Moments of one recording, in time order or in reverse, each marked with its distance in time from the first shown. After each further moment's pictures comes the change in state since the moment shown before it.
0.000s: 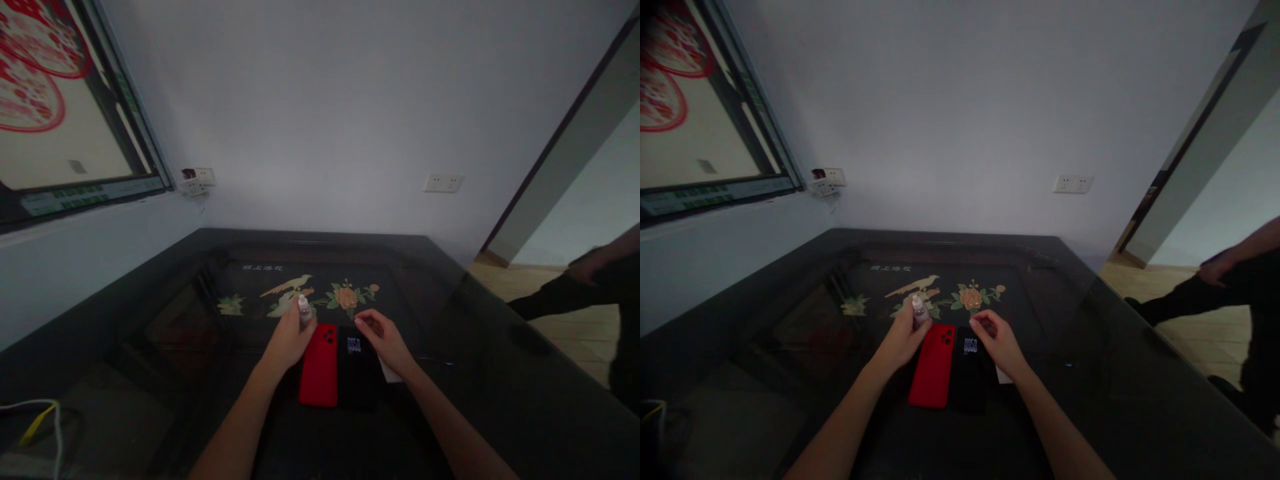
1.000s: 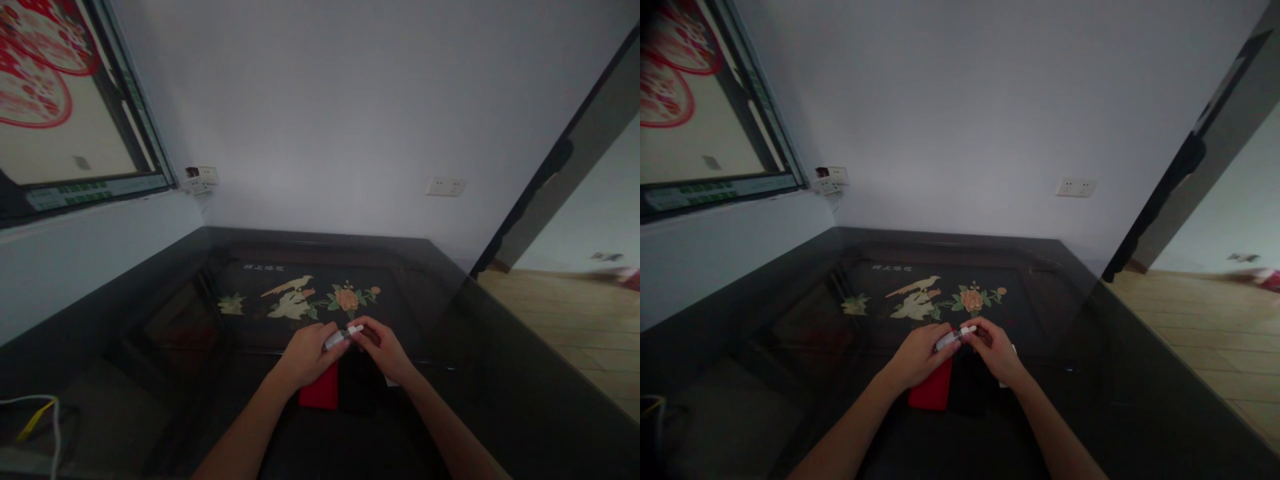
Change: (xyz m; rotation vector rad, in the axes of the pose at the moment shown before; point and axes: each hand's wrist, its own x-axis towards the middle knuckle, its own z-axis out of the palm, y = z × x) left_hand -0.016 0.037 0.008 0.198 -0.280 0.285; right_hand -0.009 -0.016 0.007 0.207 -0.193 0.028
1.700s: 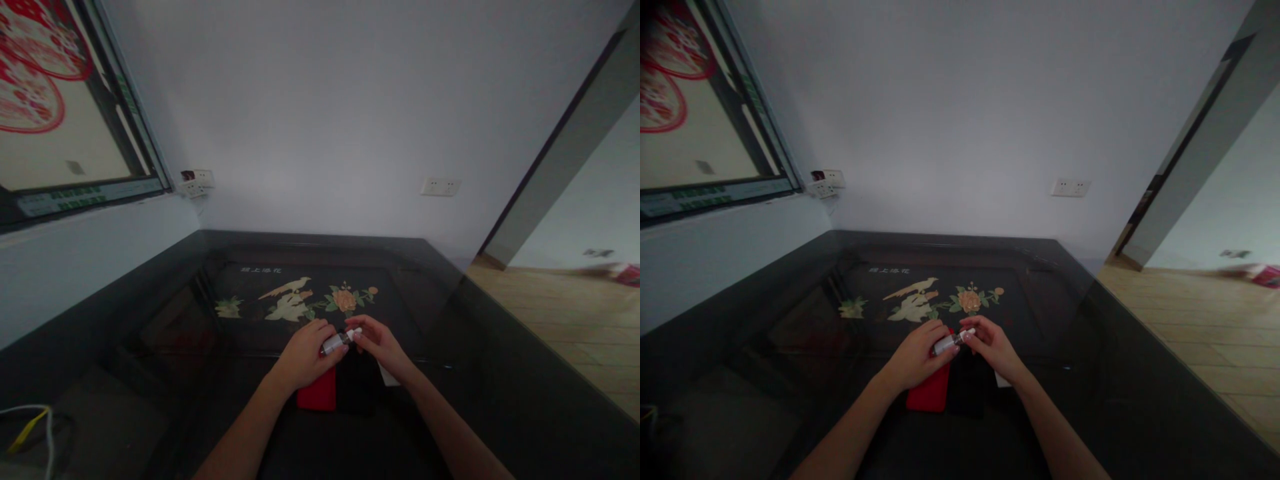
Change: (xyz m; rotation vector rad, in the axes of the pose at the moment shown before) left_hand 0.000 -0.005 0.004 -0.025 0.055 0.106; right_hand 0.001 0.003 -0.006 0.184 -0.027 0.047
